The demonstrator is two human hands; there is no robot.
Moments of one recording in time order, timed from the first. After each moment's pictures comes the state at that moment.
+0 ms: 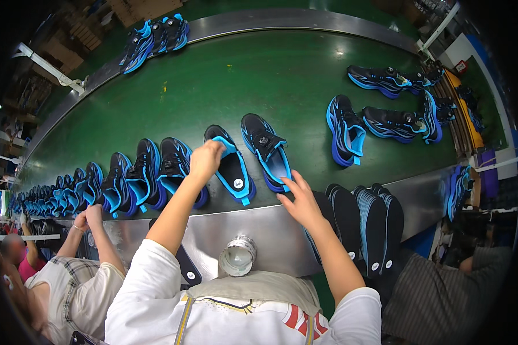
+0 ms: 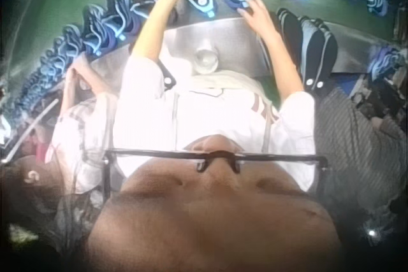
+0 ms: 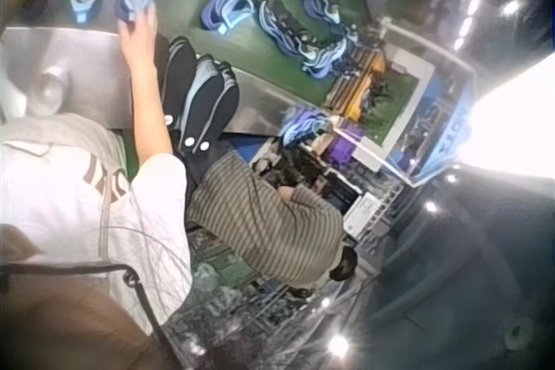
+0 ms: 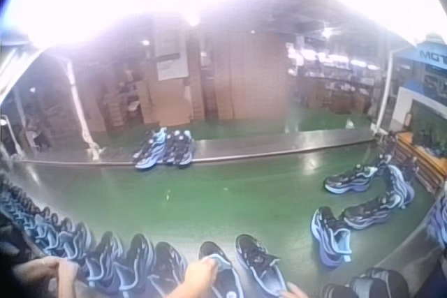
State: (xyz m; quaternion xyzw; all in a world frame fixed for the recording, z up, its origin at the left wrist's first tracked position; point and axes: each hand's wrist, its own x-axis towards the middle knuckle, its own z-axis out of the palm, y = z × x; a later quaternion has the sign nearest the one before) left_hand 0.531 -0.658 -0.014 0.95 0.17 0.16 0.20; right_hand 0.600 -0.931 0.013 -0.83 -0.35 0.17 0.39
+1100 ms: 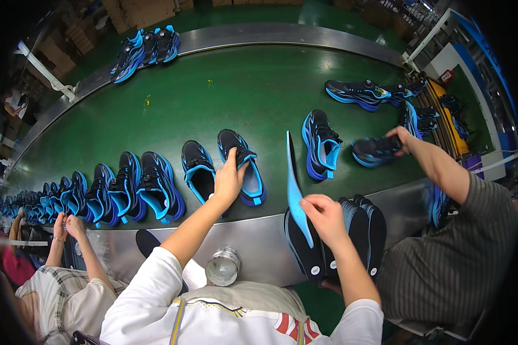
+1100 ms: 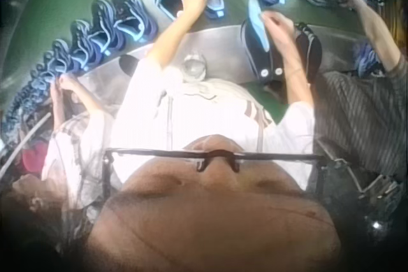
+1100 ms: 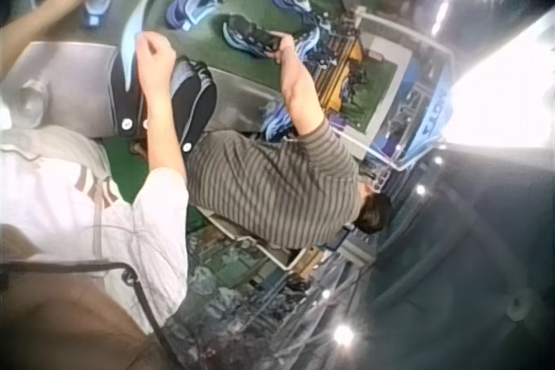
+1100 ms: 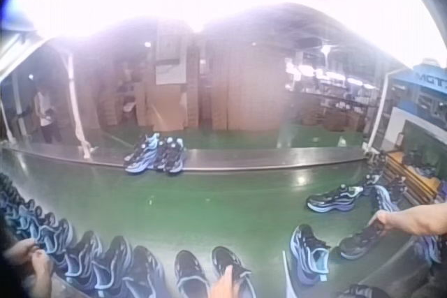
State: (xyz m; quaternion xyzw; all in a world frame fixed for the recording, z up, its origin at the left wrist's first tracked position) left_hand 0.596 -0.767 -0.022 0.90 0.21 0.26 0.29; right_hand 0.643 -0.998 0.109 -0.82 -0.24 0.18 0.49
